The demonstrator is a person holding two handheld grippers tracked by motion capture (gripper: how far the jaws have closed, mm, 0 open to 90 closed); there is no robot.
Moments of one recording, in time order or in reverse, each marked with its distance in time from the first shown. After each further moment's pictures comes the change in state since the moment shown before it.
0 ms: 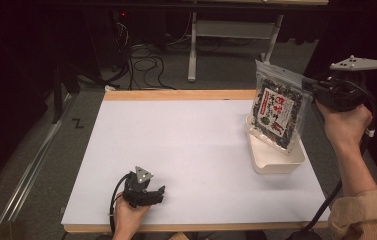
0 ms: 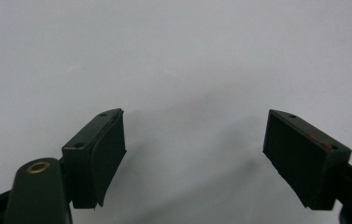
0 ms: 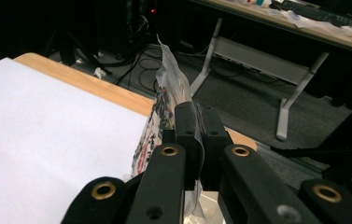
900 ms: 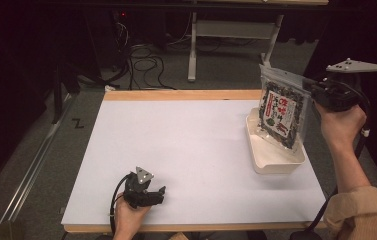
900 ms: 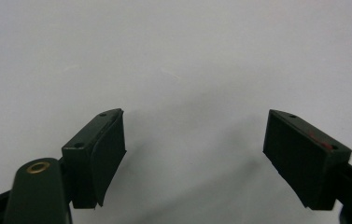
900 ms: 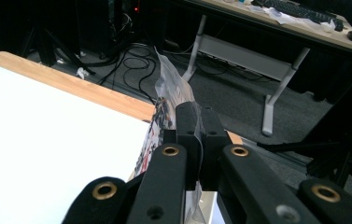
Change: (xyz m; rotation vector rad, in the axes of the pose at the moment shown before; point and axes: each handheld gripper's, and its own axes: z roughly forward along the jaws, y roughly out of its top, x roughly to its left) left arm -0.001 0.000 -0.001 -0.006 0.001 -0.003; right arm -0.006 -0.010 0.019 0.009 -0.057 0.009
